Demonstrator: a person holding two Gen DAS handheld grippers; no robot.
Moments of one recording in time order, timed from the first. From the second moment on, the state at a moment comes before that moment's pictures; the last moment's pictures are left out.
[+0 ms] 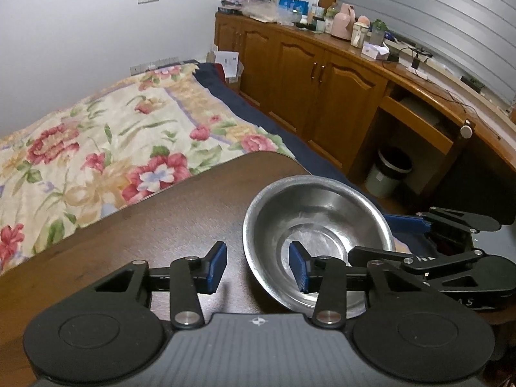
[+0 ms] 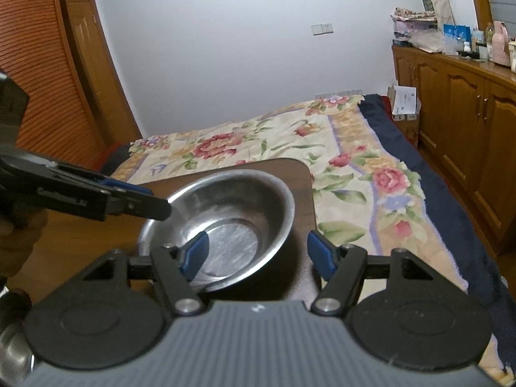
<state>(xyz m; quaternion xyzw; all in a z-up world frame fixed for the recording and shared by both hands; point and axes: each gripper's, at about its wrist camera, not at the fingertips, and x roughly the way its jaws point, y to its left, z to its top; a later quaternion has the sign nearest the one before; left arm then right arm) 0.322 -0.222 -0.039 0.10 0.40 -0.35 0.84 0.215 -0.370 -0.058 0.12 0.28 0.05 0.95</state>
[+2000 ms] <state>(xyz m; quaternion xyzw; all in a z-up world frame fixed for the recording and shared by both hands) 0.244 -0.153 0.039 0.07 0.32 -0.36 0.87 0.183 -0.330 0.006 0.10 0.23 0.08 0.96</state>
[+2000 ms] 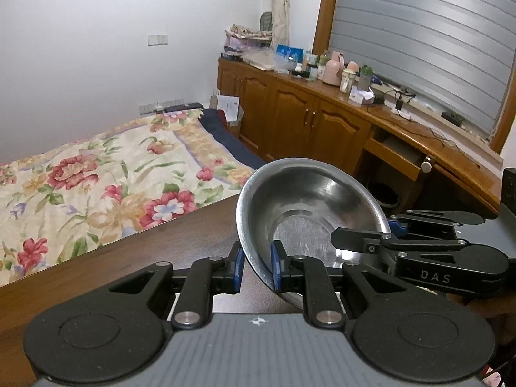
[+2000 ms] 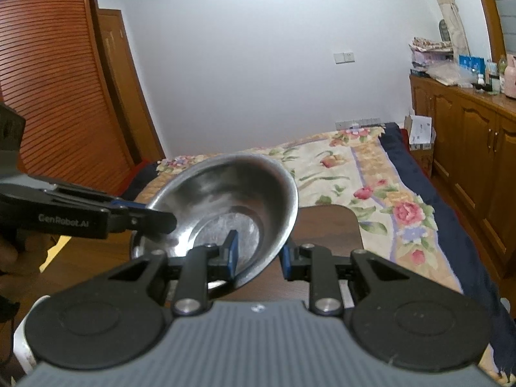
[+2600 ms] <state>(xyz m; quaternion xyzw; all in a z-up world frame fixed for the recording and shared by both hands) 0.195 -0.107 0.052 0.05 0.29 -0.35 0.89 0.151 -0.294 0.022 0.08 0.22 0.10 0.97</state>
